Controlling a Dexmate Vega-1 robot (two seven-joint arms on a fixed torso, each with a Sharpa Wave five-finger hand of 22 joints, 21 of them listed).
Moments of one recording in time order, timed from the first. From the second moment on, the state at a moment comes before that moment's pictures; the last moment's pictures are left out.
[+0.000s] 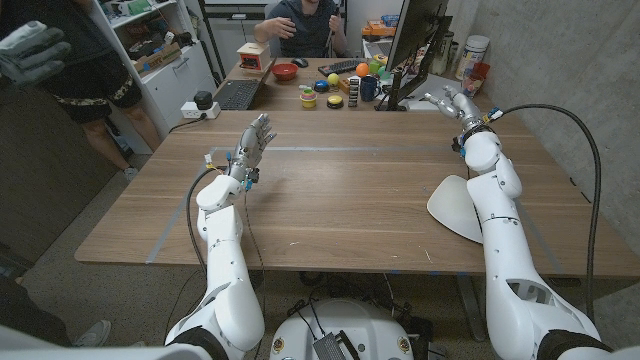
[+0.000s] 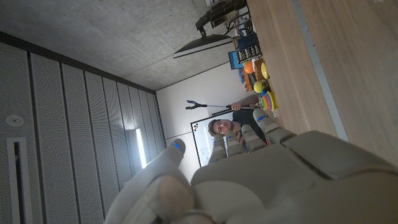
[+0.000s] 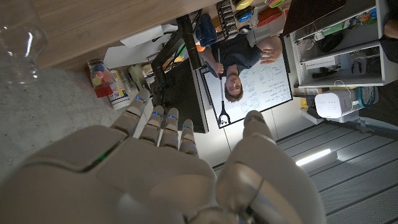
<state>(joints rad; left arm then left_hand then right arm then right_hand) 0.74 -0.29 -0.56 -1.31 0.28 -0.20 -0.64 0.12 0.11 0.48 0.16 0.22 -0.05 -0.06 0.19 0.18 -0.05 -0.09 0.18 0.17 -0.08 -0.04 0.19 0.18 0.00 -0.03 0.36 0.19 -0.77 -0.04 0.20 -1.53 -0.83 0.02 0.14 0.32 -0.03 0.31 -0.11 0.19 0.08 0.02 0.18 0.19 0.13 0.05 0.20 0.19 0.10 0.08 0.18 0.17 0.14 0.07 0.27 0.19</state>
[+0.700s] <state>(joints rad) 0.75 -0.29 -0.56 -1.33 0.28 -0.20 -0.65 0.12 0.11 0.48 0.16 0.22 -0.05 -0.07 0.19 0.18 -0.05 -0.09 0.18 0.17 -0.08 -0.04 0.19 0.18 0.00 -0.03 0.36 0.19 -0.78 -0.04 0.21 -1.51 -0.87 -0.08 0.07 0.33 -0.04 0.28 -0.12 0.19 0.07 0.03 0.18 0.19 0.08 0.07 0.20 0.19 0.05 0.10 0.17 0.17 0.08 0.09 0.23 0.19</state>
